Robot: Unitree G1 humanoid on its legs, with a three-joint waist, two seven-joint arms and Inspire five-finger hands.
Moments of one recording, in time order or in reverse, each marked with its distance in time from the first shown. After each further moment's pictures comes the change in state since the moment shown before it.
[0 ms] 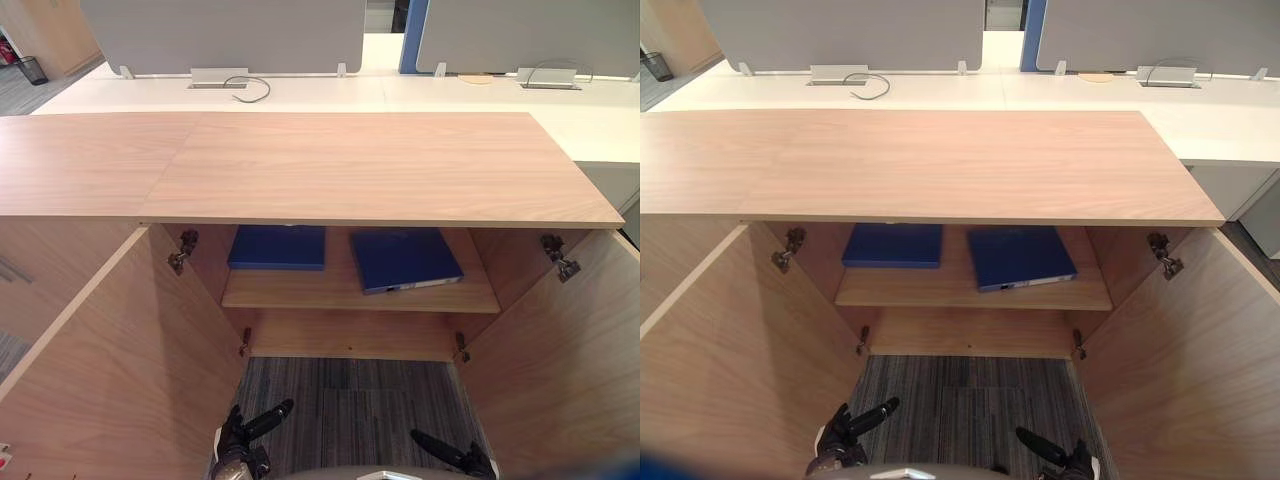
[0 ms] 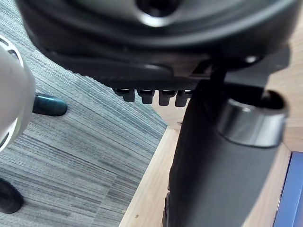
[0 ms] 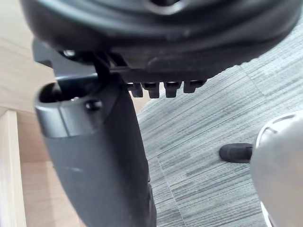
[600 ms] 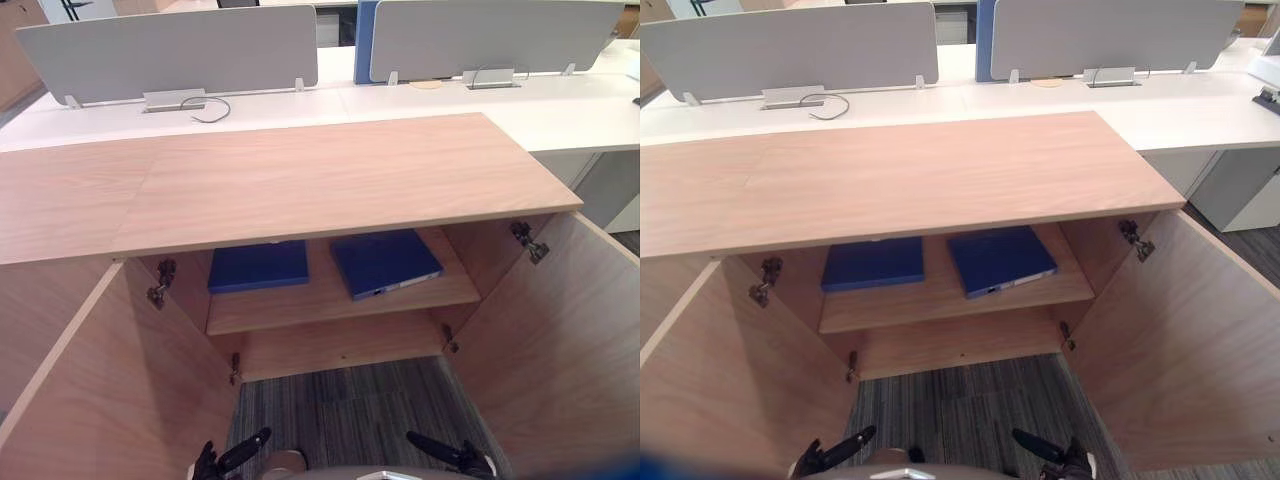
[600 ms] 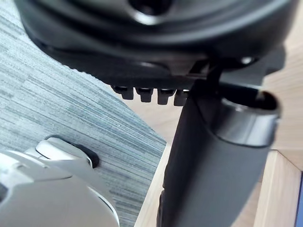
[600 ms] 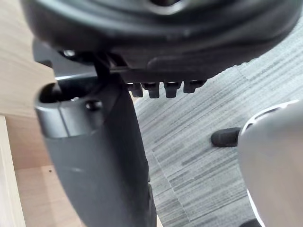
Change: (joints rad) left arm 0.075 0.052 0.067 0.037 -0.015 0.017 0.016; right arm -0.048 -0.056 0.078 0.095 -0.002 0.005 0.043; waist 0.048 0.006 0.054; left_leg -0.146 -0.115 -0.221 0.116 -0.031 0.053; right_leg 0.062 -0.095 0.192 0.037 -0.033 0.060
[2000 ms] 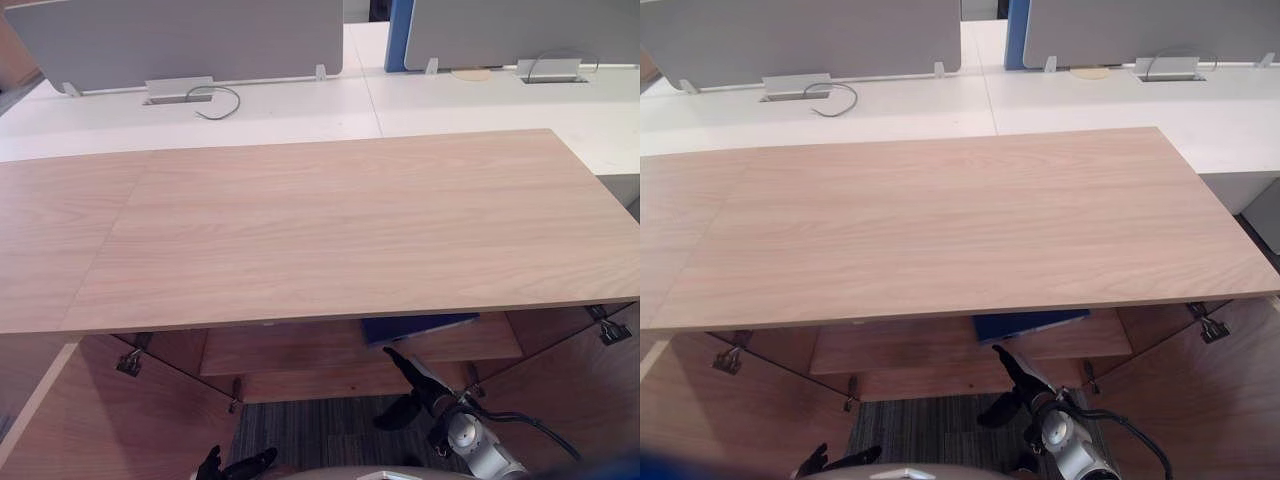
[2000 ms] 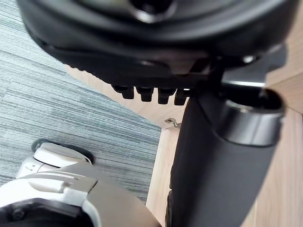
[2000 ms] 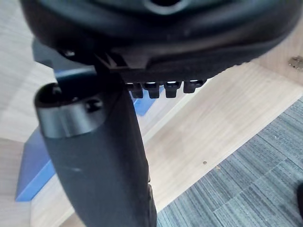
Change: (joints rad) left arm 0.069 0.070 -0.158 -0.007 0.091 -0.018 -0.043; right arm -0.051 -0.242 0.629 -0.397 -0.549 -0.088 0.192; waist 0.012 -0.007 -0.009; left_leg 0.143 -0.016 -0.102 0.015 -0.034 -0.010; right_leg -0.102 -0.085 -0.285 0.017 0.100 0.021
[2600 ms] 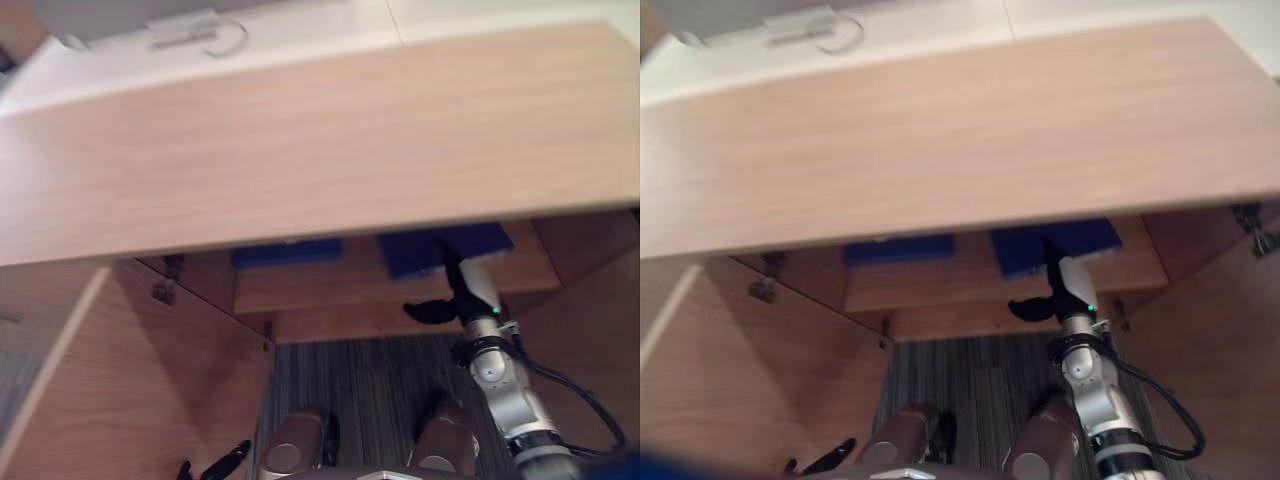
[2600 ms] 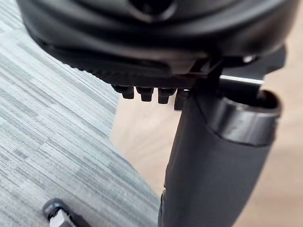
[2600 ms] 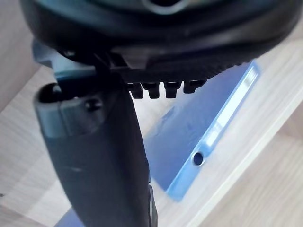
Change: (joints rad) left arm -0.032 -0.073 0.295 -0.019 -0.223 -0.002 0.154; right arm 0.010 -0.099 -0.293 -0.658 -0.129 0.079 -0.203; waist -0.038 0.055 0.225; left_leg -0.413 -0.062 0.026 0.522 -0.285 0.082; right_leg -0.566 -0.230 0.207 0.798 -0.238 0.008
